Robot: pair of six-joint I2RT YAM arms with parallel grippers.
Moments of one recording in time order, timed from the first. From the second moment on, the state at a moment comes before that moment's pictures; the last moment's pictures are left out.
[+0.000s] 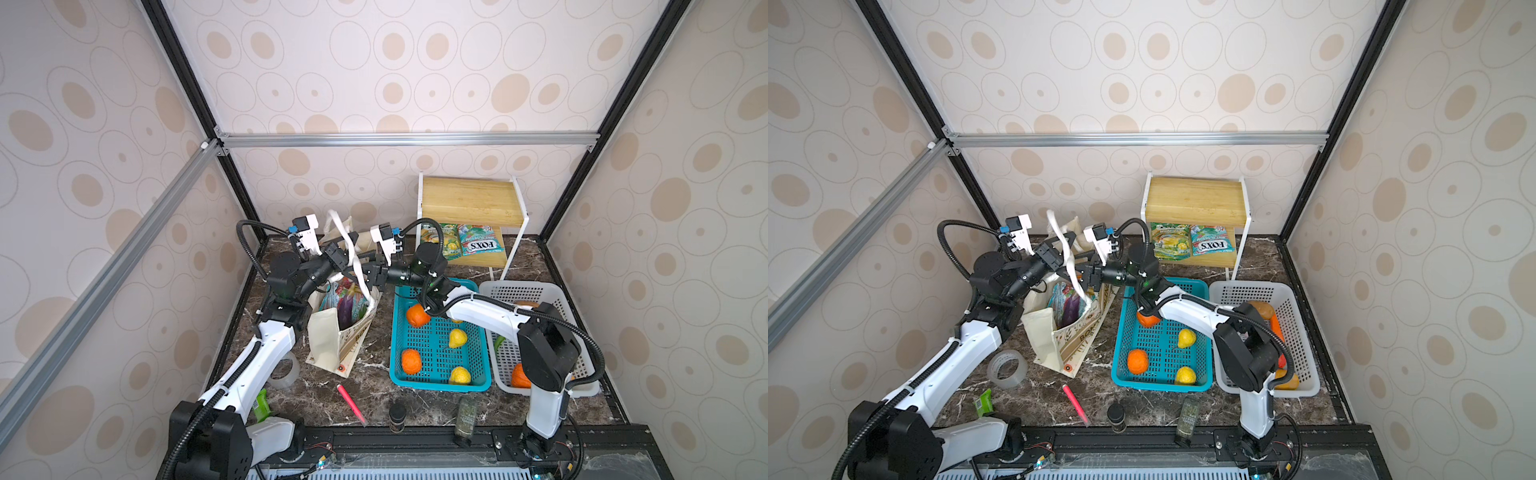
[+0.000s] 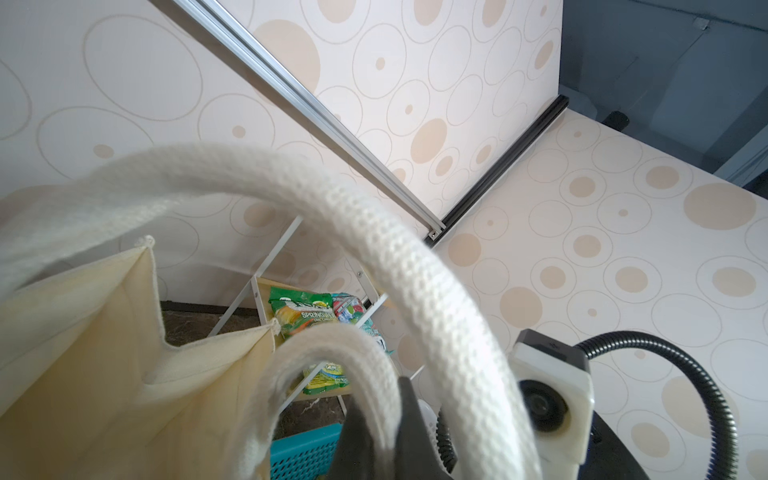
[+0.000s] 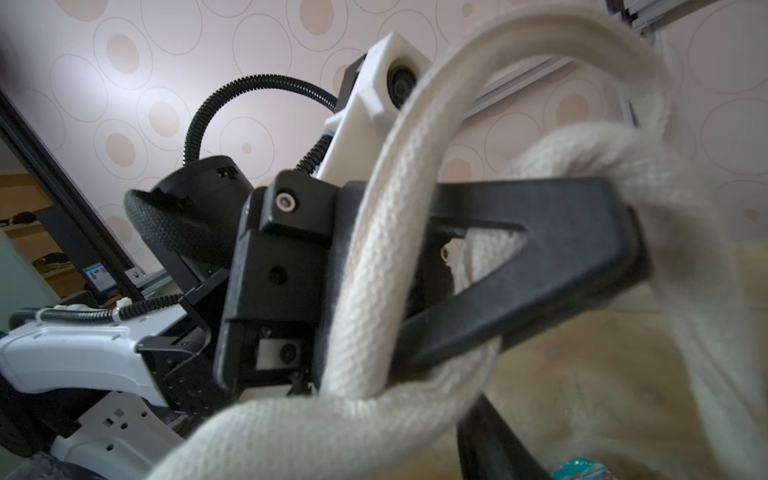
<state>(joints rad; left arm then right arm) -0.21 1.20 0.90 0.48 0.47 -0.83 0.77 1.90 1.44 0.71 -0.76 0.62</state>
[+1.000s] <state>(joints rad) 0.19 1.03 0.97 0.06 0.50 -0.90 0.78 1.71 1.36 0.24 -0.34 0.44</state>
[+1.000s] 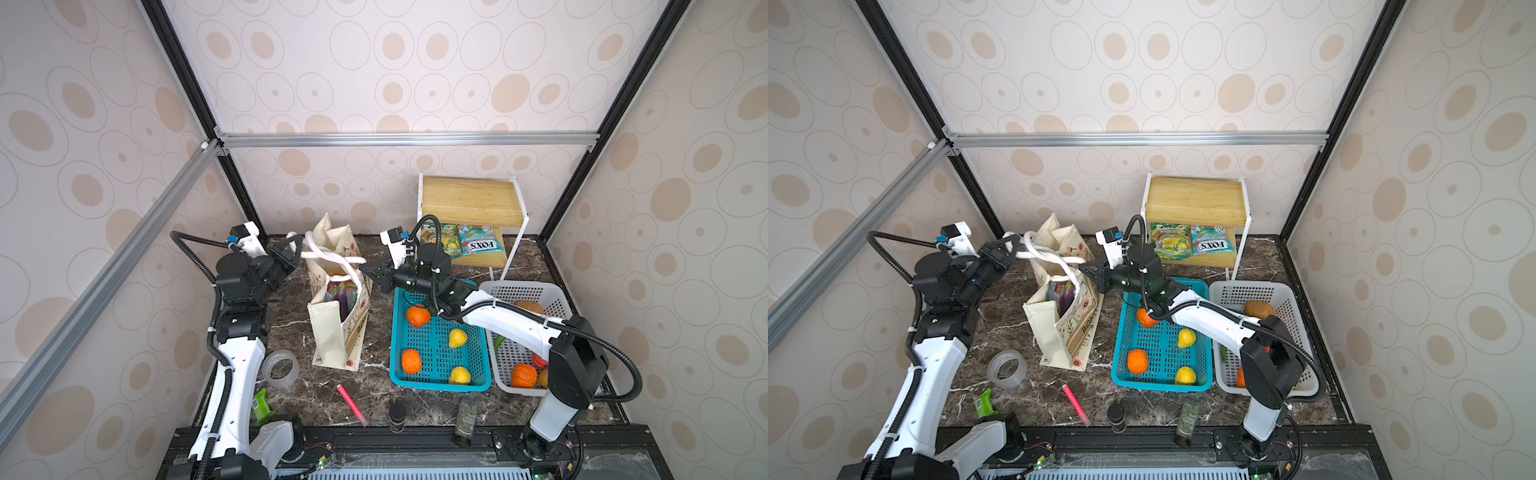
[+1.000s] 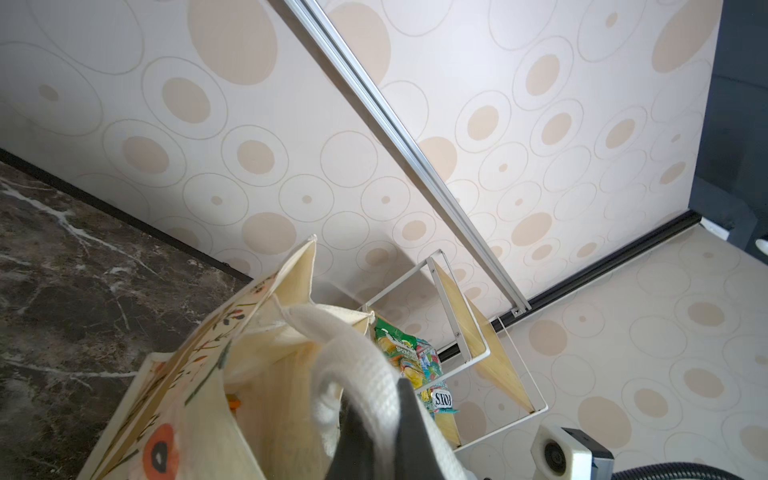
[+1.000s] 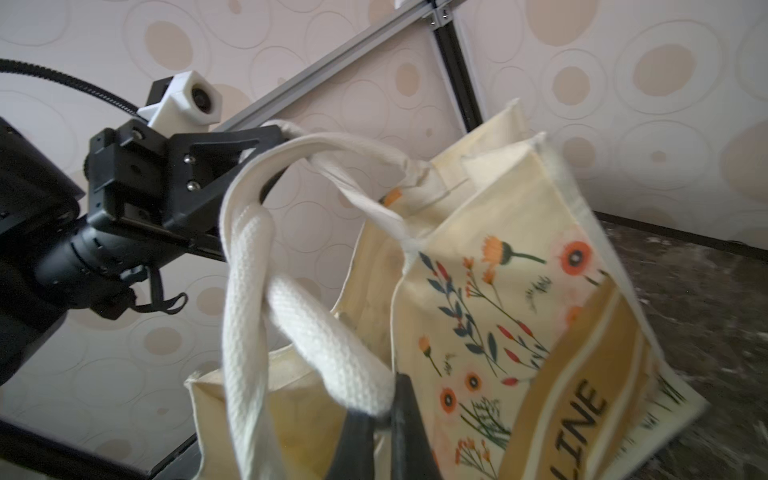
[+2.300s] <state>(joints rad) 0.33 1.20 0.97 0.15 0.57 -0.91 0.82 1.77 1.68 -0.21 0.24 0.17</state>
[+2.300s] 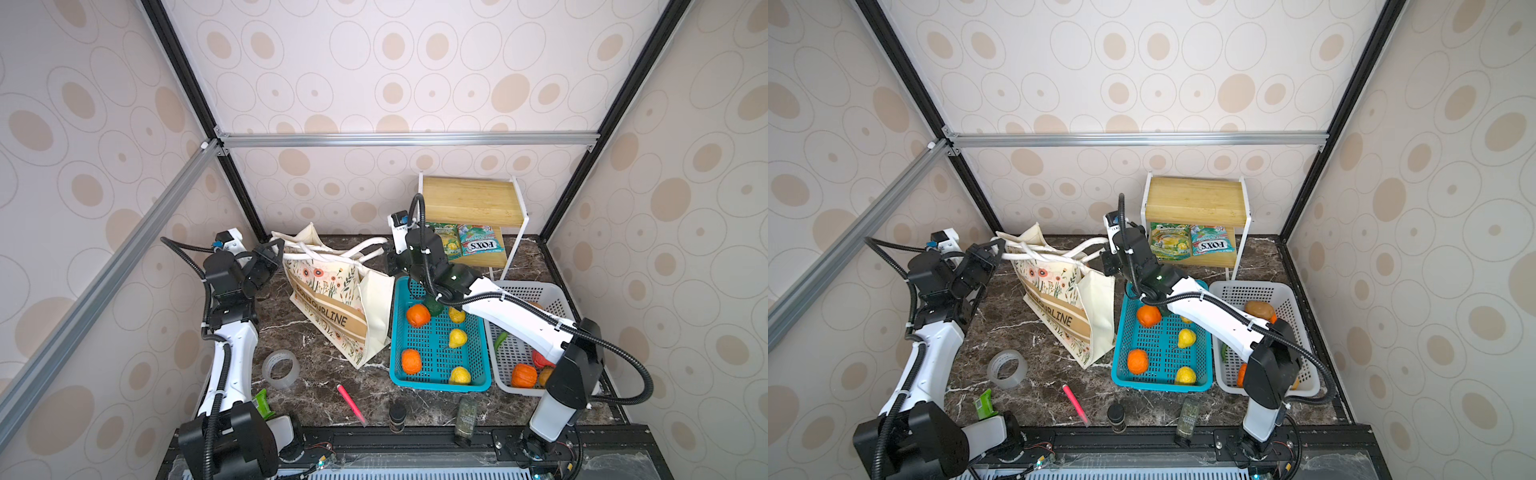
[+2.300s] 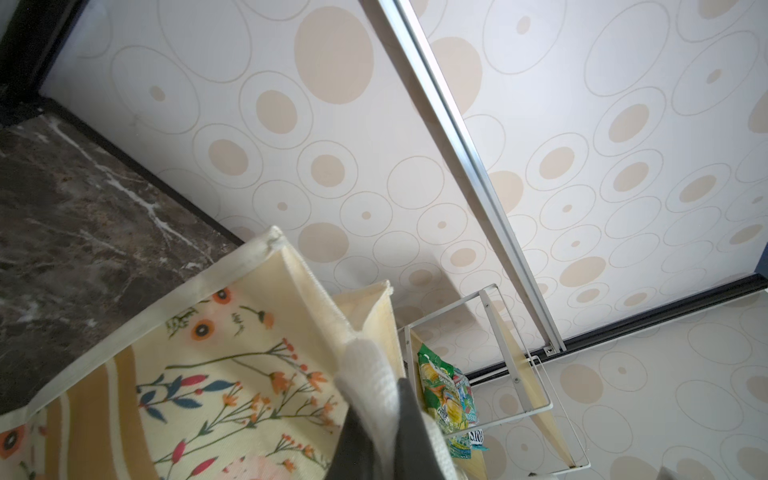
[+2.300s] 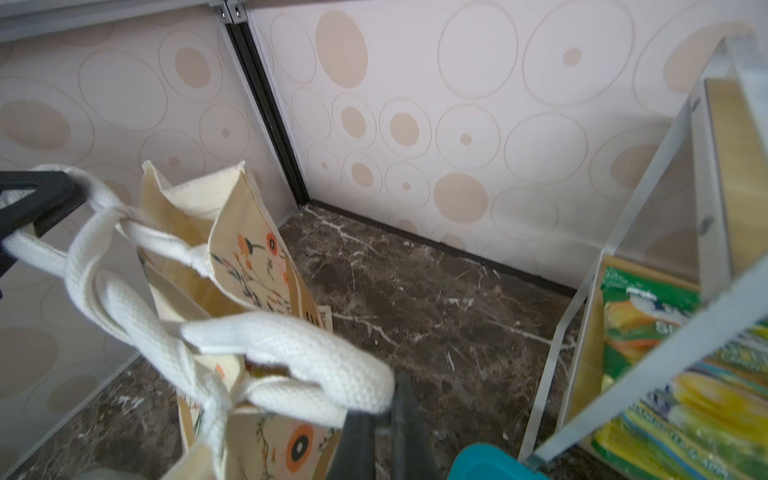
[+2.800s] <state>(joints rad) 0.33 1.30 1.05 0.14 0.48 -0.87 0.81 2.03 2.03 -0.42 0.40 0.15</state>
